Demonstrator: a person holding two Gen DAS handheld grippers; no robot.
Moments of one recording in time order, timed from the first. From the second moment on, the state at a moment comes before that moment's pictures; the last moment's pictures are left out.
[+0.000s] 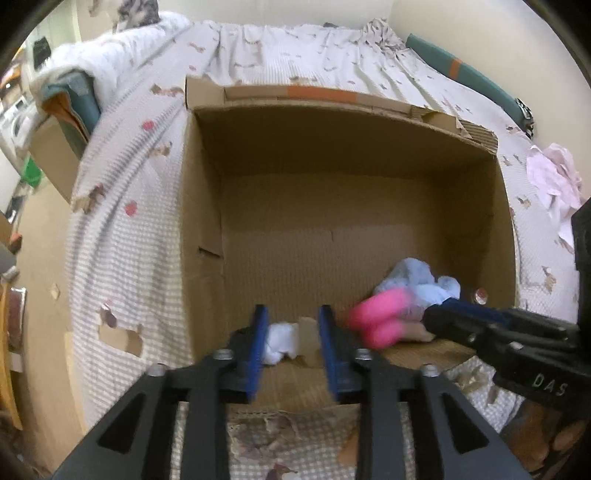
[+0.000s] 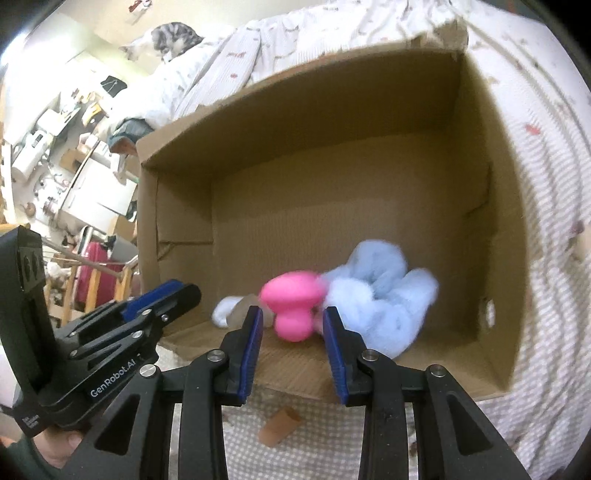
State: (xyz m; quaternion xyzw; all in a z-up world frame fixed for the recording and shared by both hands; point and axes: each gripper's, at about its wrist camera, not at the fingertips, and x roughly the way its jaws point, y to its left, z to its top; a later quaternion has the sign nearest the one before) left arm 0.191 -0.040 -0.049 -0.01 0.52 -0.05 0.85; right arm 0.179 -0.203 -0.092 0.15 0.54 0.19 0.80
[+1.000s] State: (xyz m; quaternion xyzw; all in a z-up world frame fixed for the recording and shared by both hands) left arm 0.127 0.001 -0.001 -0.04 0.47 0.01 0.88; right arm 0.129 -0.229 -0.053 0.14 0.49 0.17 0.84
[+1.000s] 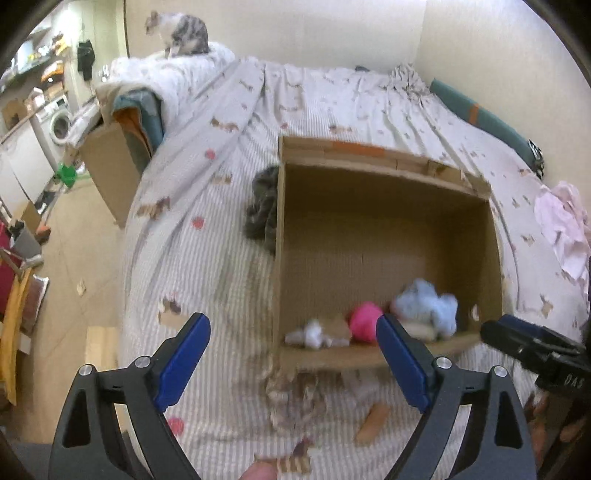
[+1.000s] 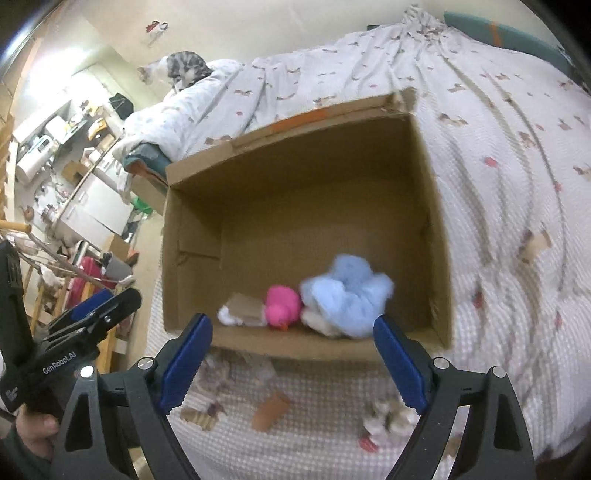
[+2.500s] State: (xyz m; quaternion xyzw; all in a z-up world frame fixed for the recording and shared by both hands) left arm 0.093 0.054 -0.070 -0.12 0.54 0.03 0.83; right arm 0.103 -0.245 -0.126 0.07 0.60 0.06 0.80
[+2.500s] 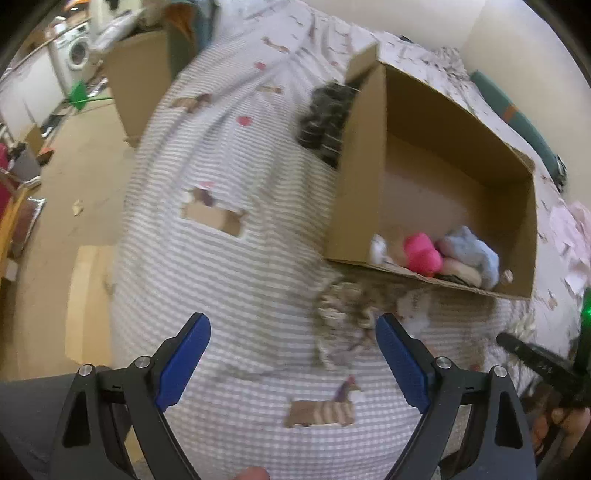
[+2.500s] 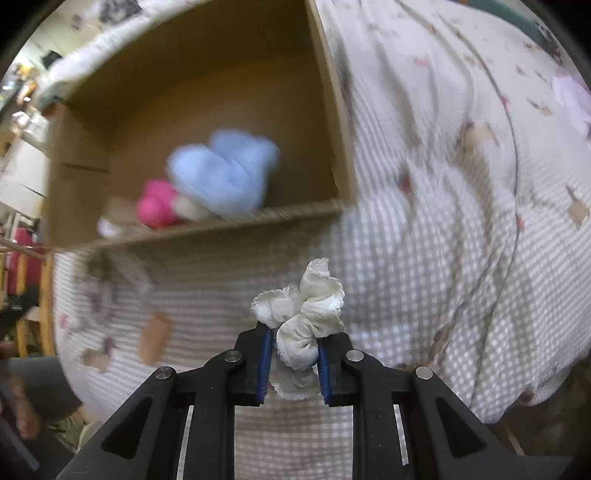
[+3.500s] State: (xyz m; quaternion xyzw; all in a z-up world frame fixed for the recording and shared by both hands) left arm 0.128 0.063 -0.130 -0.09 0.59 0.13 0.79; right arm 0.101 -0.265 -0.108 0.12 0.58 0.09 0.80
